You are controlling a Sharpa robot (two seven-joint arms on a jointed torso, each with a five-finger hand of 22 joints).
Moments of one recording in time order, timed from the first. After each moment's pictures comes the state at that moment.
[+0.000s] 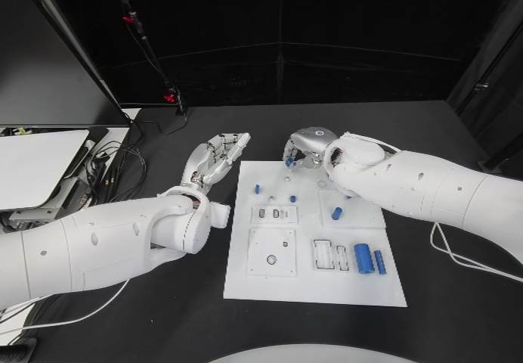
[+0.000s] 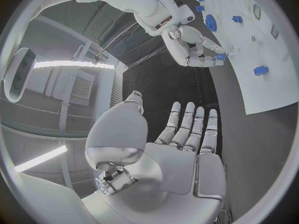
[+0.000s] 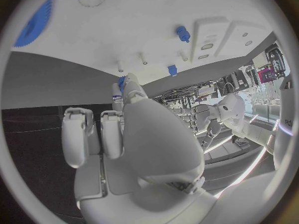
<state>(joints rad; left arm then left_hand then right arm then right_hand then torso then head) 1.25 -0.68 -0.24 1.48 -0.01 -0.64 0.68 1.05 -0.01 -0.06 0.30 0.16 0.38 0.15 0.66 0.07 0.38 0.24 0.65 0.06 0.15 0.21 0.80 0.06 0.10 0.28 0.26 0.24 0.12 1.27 -0.47 -0.08 1.01 -1.64 -0.29 -0.01 1.70 0.03 0.04 0.29 0.04 1.07 0.10 0.20 0.07 1.20 0.06 0.10 0.06 1.46 -0.01 1.53 1.31 0.03 1.47 0.09 1.53 1.31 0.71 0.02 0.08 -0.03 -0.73</state>
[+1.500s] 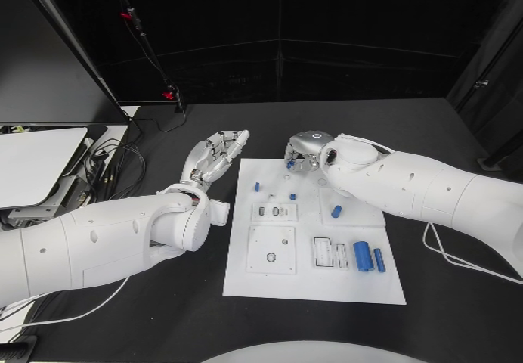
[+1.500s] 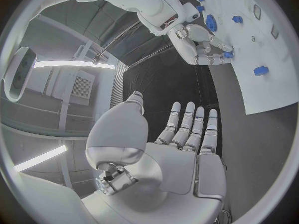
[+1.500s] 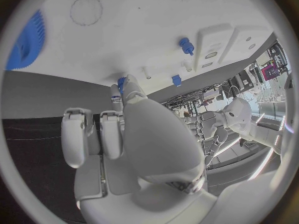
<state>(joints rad) 1.25 -0.68 -0.24 1.48 -0.01 -0.64 0.68 1.06 0.01 -0.06 0.30 0.17 0.38 0.15 0.66 0.07 0.38 0.24 0.65 0.06 0.15 0.22 0.80 0.06 0.10 0.27 0.26 0.24 0.12 1.25 -0.43 -0.08 0.96 -1.65 -0.23 -0.07 1.69 0.01 0.05 0.29 0.05 1.04 0.11 0.15 0.07 1.17 0.07 0.06 0.06 1.47 0.00 1.53 1.31 0.03 1.47 0.10 1.53 1.31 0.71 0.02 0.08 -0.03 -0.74</state>
